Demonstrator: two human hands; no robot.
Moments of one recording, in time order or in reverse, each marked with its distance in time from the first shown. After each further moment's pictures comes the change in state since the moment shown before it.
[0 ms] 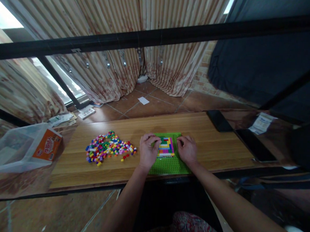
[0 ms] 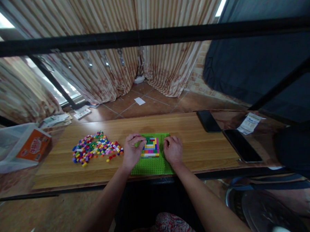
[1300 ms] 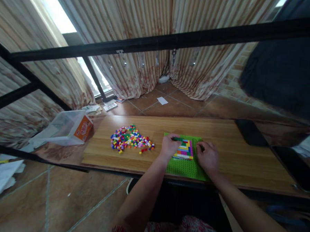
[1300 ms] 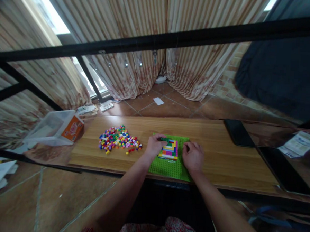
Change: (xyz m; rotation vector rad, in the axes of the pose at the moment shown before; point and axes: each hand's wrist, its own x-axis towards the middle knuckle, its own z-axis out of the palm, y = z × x) left_hand 0.015 -0.004 0.029 -0.432 -0.111 -0.680; right_hand -0.002 0.012 0.004 -0.046 0.007 -0.060
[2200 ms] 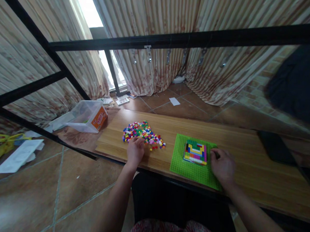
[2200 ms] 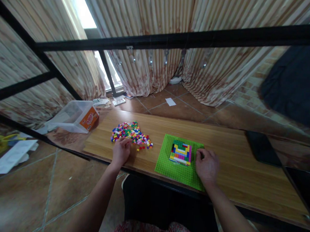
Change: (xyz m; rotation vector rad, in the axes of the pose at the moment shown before) left_hand -0.054 -0.038 -0.187 0.870 0.475 0.324; right_hand 0.000 0.003 -0.004 -0.074 -0.037 -0.022
